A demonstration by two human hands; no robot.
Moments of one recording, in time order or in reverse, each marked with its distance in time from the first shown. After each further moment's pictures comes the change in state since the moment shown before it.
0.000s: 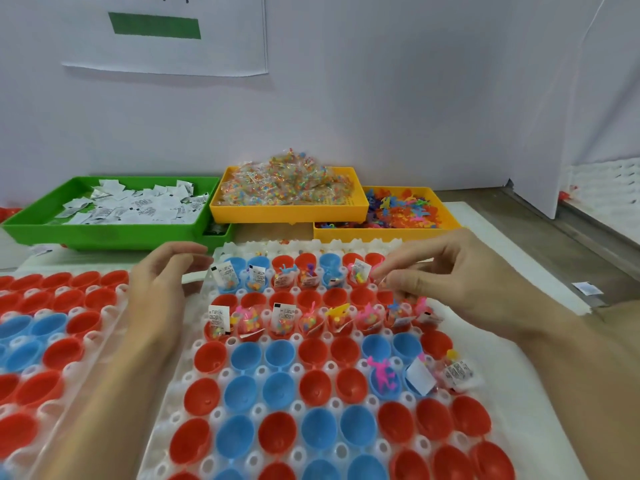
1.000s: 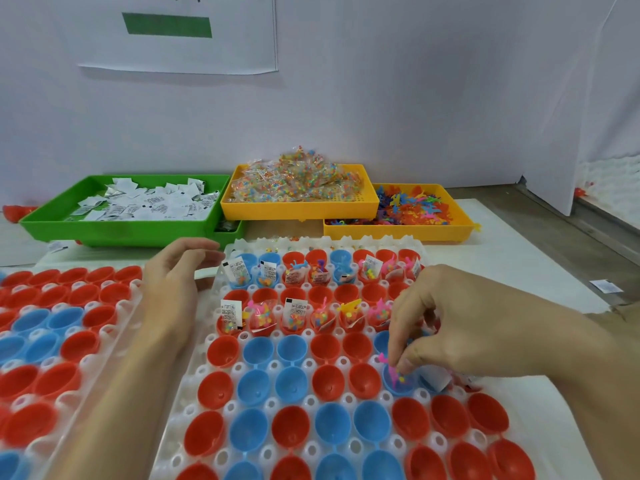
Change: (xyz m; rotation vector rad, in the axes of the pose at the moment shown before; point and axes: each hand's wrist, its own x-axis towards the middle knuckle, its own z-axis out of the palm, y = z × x) left_hand -0.002 0.002 0.001 -0.011 0.016 -0.016; right_hand -0.009 -0.014 0.023 -0.524 -0.365 0.161
